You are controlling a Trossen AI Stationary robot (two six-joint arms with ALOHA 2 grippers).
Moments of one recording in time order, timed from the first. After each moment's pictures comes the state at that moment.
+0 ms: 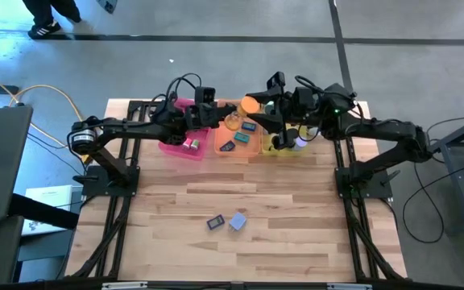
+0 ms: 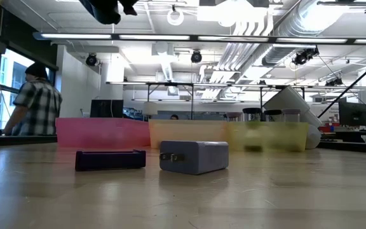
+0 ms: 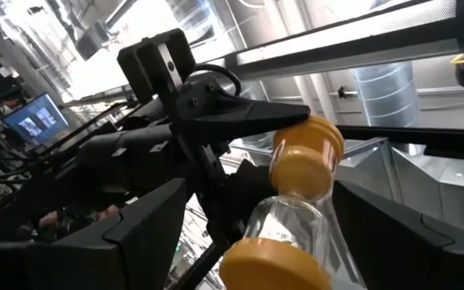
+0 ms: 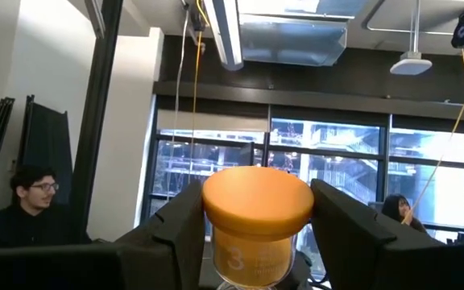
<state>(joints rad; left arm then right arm) 0.26 1.57 1.11 1.31 0.34 -1.30 -0.15 1.35 1.33 0.54 -0.27 0.02</state>
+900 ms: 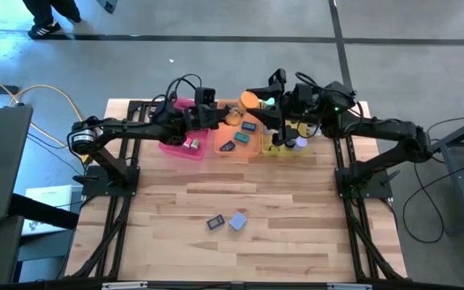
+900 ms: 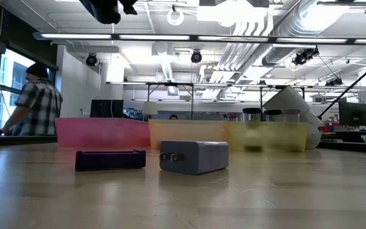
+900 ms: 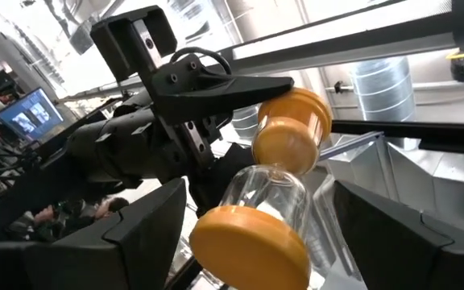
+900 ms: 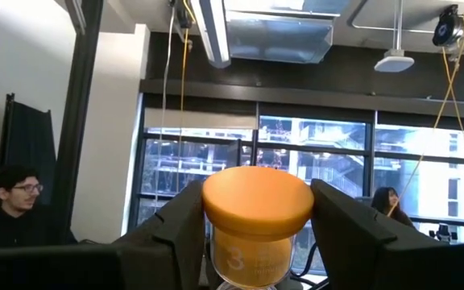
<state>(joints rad) 0.25 1.57 1.11 1.32 0.36 -1.30 -0.18 1.35 1.33 0.53 -0.25 0.03</state>
